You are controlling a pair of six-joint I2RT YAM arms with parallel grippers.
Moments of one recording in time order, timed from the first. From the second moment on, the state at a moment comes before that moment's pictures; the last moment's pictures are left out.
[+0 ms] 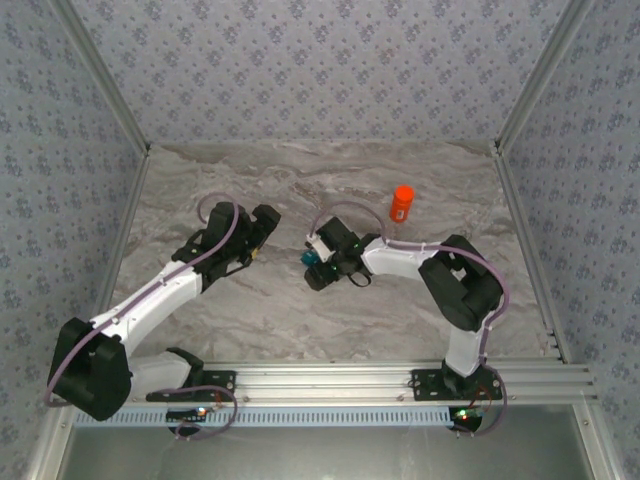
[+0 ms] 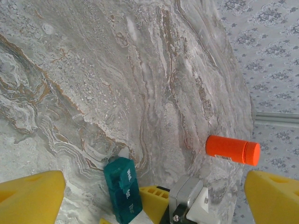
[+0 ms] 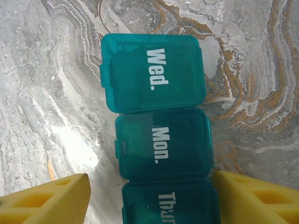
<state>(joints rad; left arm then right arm) -0.50 1.20 0.78 -0.22 0.01 -1.26 0.77 1.83 1.06 -0.29 -0.12 0.09</state>
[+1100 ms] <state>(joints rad) -0.54 1.40 1.07 -0.54 0.03 -0.74 0.55 1.71 1.10 -0.46 -0.14 0.26</state>
